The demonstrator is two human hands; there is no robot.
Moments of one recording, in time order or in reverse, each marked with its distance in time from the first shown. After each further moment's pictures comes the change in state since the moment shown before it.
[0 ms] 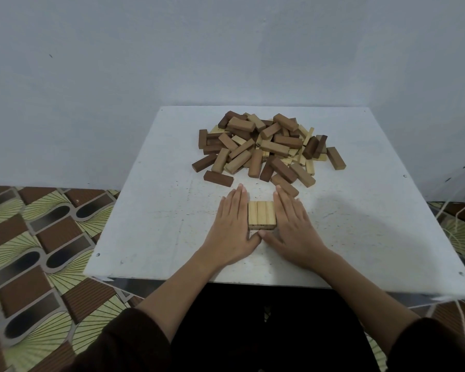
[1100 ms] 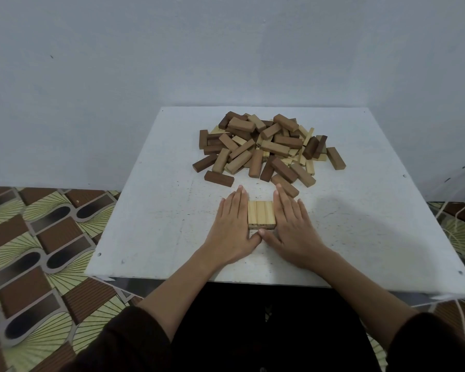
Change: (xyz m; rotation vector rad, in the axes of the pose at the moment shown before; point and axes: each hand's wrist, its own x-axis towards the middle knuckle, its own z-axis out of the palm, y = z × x) left_hand 0.000 0.001 -0.002 -0.048 -0.018 -0.030; right_hand -0.001 -0.002 0.000 -0.024 0.004 0.003
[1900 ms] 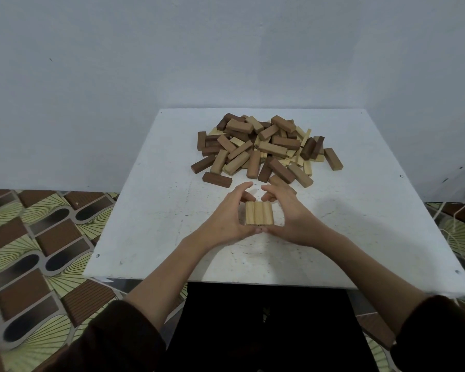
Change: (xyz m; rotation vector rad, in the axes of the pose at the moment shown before) left_hand 0.015 0.000 -0.033 -0.648 -0.060 -0.035; right_hand 0.019 0.015 -0.025 0.508 0.130 -0.228
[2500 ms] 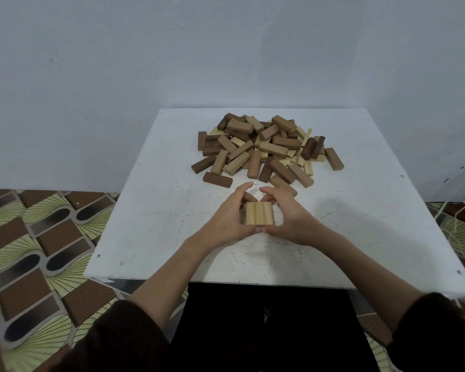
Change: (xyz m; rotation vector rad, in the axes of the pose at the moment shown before) left_hand 0.001 0.002 0.003 -0.046 -0.003 -0.036; right_hand 0.006 0.002 0.005 0.090 -0.047 0.102
